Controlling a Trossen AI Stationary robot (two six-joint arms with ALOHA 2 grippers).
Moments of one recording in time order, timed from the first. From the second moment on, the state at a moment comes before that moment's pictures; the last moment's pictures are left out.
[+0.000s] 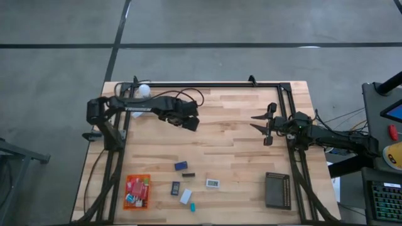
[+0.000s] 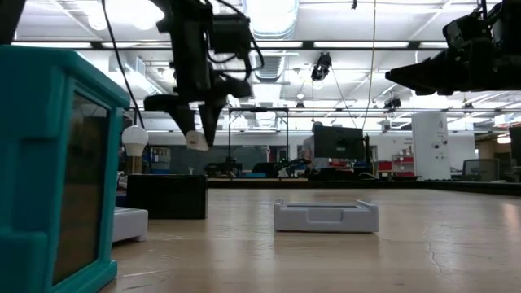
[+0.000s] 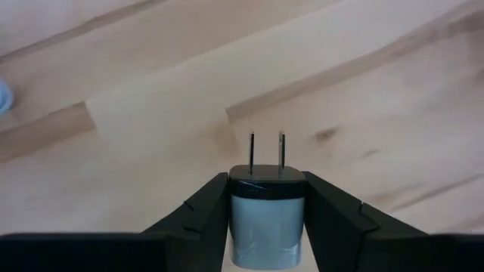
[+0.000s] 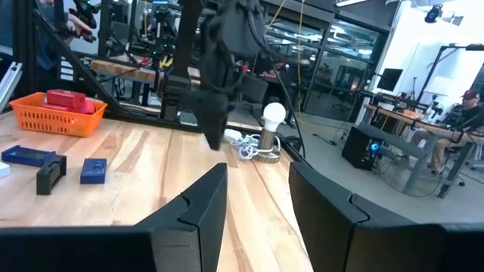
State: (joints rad) left arm 0.21 1.75 1.31 -0.96 -0.15 -0.99; right arm -0.29 0.32 0.01 0.37 -0.13 -0.19
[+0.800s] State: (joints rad) left arm 0.00 1.60 1.31 -1.19 -0.15 -1.29; right arm -0.29 0.32 0.01 0.37 -0.13 -0.19
